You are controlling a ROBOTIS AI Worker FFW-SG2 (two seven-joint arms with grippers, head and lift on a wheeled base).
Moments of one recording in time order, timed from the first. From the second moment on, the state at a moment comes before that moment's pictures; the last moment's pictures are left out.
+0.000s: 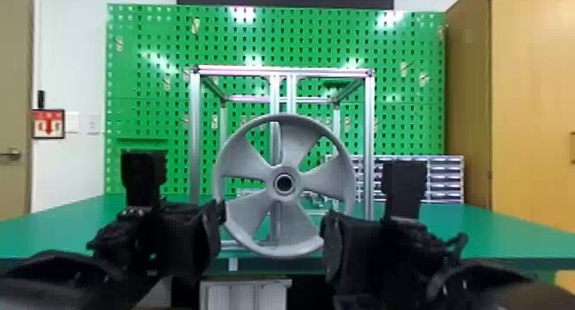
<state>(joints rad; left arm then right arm) -0.69 0.15 -0.13 -1.82 0.30 0.71 0.07 -0.66 0.00 0.17 -1.97 -0.44 0.96 -0.47</state>
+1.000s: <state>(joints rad) -0.34 0.20 -0.14 -1.89 0.18 0.45 0.10 -0.23 -0.09 0.23 -2.06 -0.25 0.62 -0.47</state>
